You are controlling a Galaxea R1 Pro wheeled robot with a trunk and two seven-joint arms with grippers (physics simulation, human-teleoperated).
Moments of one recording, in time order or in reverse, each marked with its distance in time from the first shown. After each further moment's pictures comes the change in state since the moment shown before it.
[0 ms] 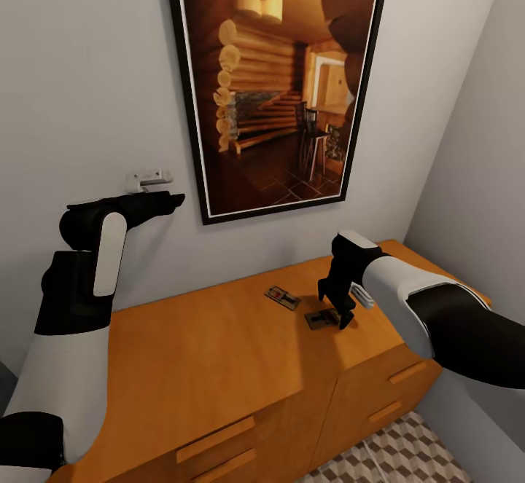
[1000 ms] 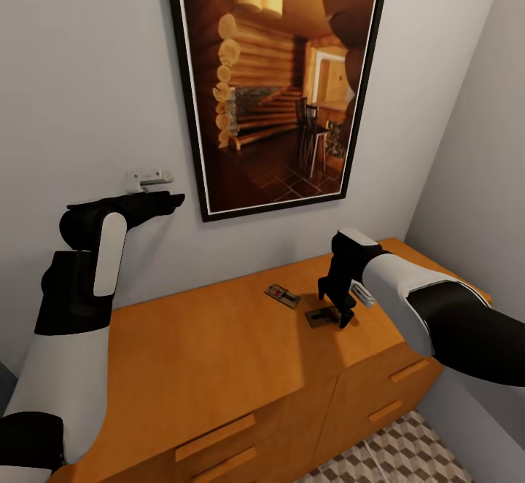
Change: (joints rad) left arm 0.000 0.000 0.000 0.000 0.001 0.000 0.000; right arm -0.012 0.001 -0.007 0.002 0.001 0.003 -0.021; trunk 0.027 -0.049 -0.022
